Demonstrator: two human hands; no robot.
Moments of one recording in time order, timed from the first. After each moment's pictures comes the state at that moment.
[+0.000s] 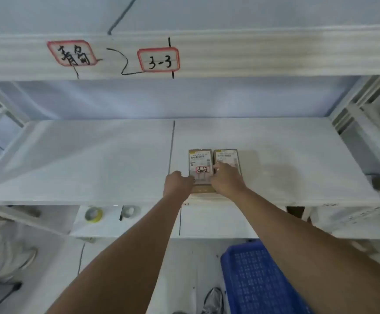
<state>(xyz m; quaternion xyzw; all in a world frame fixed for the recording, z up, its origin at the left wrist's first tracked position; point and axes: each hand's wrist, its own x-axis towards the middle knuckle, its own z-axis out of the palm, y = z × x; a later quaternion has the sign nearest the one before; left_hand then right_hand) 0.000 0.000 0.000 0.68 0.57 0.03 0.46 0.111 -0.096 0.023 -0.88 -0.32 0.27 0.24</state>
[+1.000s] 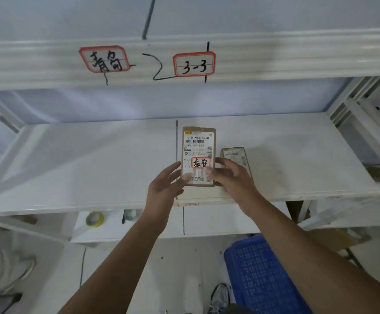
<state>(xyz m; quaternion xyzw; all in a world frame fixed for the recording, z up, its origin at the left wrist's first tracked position) -0.096 0.011 0.037 0.54 0.37 0.22 0.72 0.071 -0.110 0.055 -0.72 -0.21 0.37 0.55</state>
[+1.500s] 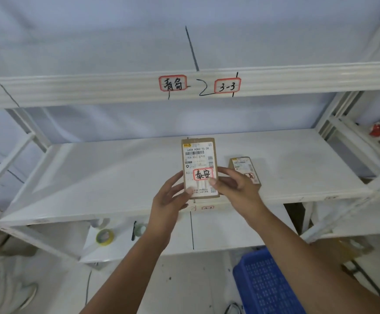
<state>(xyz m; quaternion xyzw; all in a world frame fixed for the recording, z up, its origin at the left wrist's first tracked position) -0.192 -0.004 0.085 0.57 0.31 0.26 0.72 -0.029 -0.125 0.103 -0.71 -0.26 0.30 0.59</state>
